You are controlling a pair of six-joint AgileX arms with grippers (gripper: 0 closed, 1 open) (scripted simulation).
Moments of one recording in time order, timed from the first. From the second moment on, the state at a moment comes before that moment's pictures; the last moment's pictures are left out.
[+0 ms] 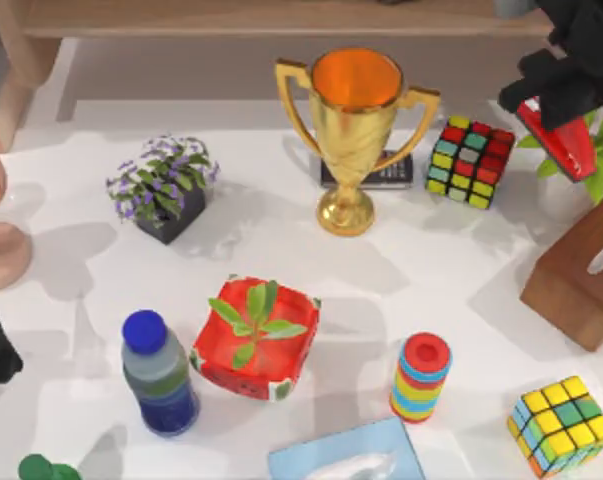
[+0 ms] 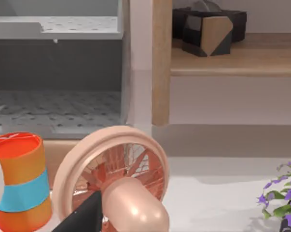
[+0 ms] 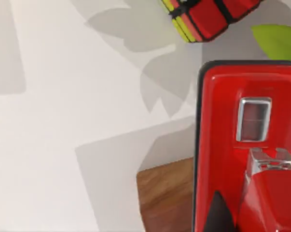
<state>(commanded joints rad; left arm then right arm) 0.00 0.00 0.00 0.00 0.00 0.00 0.27 1.98 1.92 -1.30 0.03 -0.22</state>
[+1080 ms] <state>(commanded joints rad) 0.00 0.00 0.00 0.00 0.00 0.00 -0.38 2.70 2.70 -1.56 0.00 -0.36</state>
